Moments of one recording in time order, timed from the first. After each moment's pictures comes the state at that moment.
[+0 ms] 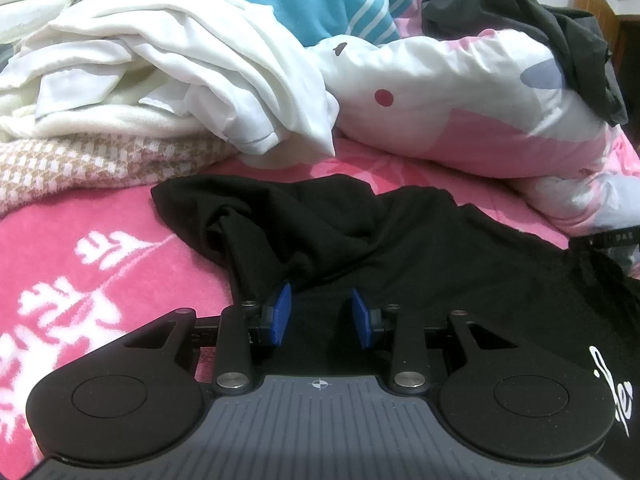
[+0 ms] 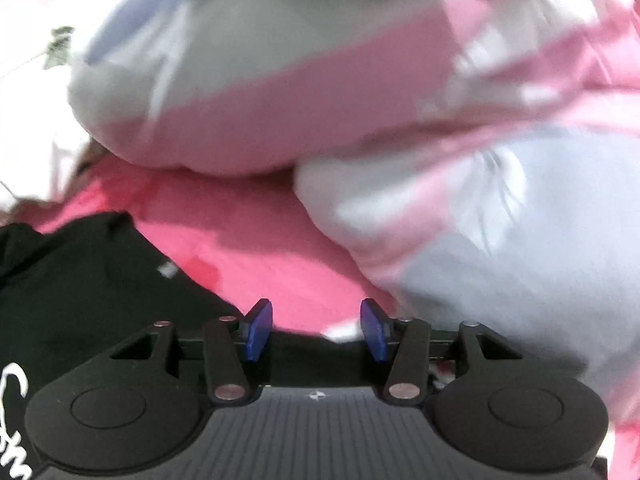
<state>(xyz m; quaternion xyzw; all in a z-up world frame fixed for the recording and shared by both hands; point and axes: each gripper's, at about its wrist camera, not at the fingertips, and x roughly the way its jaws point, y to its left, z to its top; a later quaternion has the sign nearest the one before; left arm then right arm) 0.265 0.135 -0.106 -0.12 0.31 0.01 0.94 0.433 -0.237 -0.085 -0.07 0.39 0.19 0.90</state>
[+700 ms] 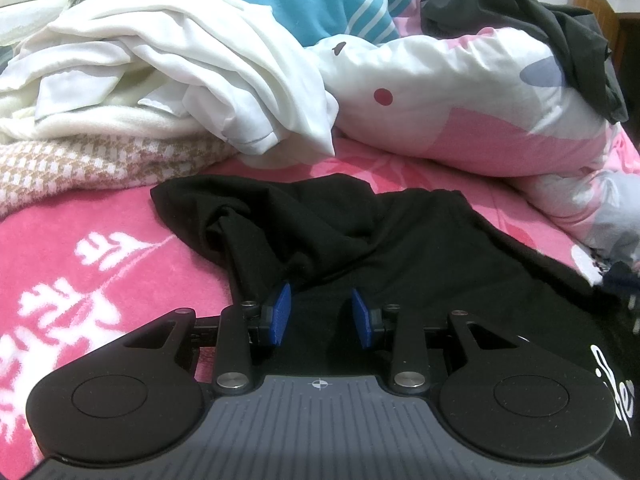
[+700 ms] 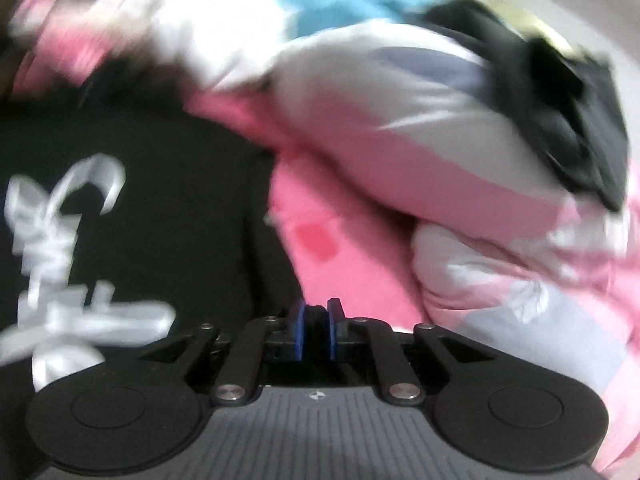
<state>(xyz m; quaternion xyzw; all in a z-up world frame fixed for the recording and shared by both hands) 0.266 0.135 -0.106 -0.12 0.30 0.01 0.95 0.279 -0.179 -0.106 -0.38 0.21 0.27 0.86</state>
